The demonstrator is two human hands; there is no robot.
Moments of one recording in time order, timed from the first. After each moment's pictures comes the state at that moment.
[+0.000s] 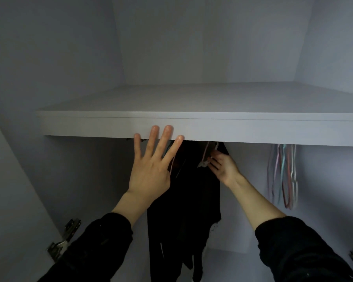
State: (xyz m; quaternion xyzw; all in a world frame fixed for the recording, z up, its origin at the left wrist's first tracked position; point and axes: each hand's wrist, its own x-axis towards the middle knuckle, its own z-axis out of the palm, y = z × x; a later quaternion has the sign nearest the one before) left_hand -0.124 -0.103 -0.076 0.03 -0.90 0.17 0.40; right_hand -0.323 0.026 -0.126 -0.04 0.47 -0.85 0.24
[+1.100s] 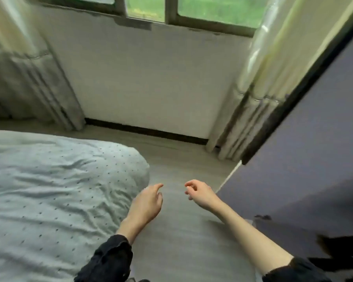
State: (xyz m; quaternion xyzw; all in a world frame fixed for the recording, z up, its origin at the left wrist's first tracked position) left_hand 0.527 0.210 -0.336 0.82 -0.48 -0.26 0.18; right_hand 0.384 0.093 -0.317 -0.74 0.49 0.04 0.45
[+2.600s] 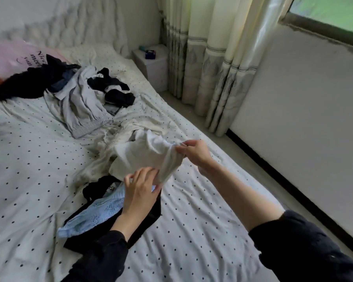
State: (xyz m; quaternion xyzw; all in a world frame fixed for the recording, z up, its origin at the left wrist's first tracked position) left_hand 0.926 0.533 -0.334 0.95 -0.17 0.19 0.18; right_hand 0.974 0.357 -0.249 -0.78 0.17 0.08 0.60
